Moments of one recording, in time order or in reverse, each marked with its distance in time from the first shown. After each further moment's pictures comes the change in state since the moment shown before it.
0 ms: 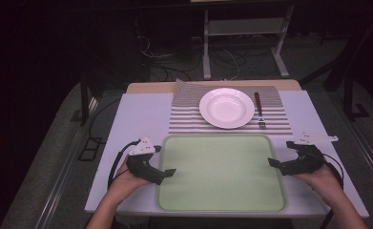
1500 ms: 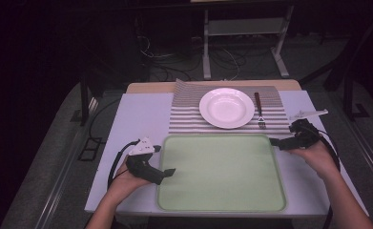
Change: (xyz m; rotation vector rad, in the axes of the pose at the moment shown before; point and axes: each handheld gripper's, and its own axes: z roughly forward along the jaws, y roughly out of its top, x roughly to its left) left arm 0.001 -0.001 -0.001 -0.006 0.004 -0.010; right arm -0.052 0.040 0.032 0.142 -0.105 0.068
